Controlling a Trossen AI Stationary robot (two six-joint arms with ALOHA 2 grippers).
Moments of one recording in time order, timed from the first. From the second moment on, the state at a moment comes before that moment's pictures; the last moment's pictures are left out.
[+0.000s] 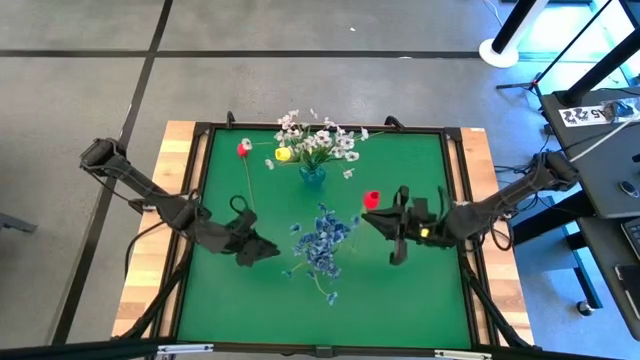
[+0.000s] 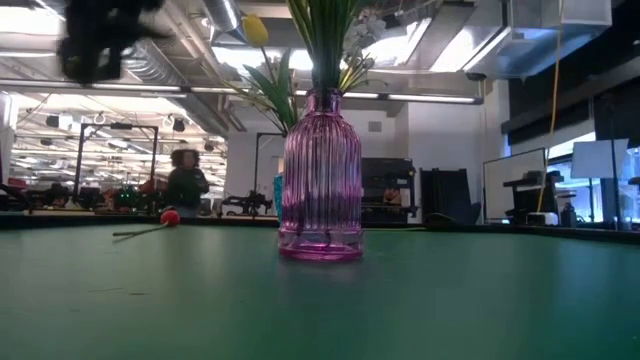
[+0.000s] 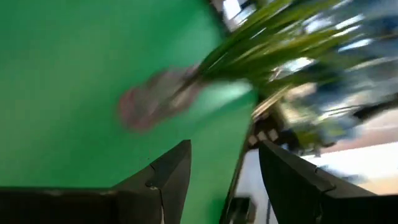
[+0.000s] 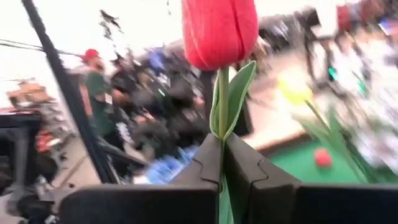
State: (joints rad) left arm -0.54 1.07 0.63 -0.05 -0.43 -1.28; right arm 0.51 1.18 0.78 0.60 0.68 0.17
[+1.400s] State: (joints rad) left arm -0.56 1.16 0.63 -0.09 -0.54 -1.44; right arm 0.44 1.49 0.78 1.24 0.50 -0.32
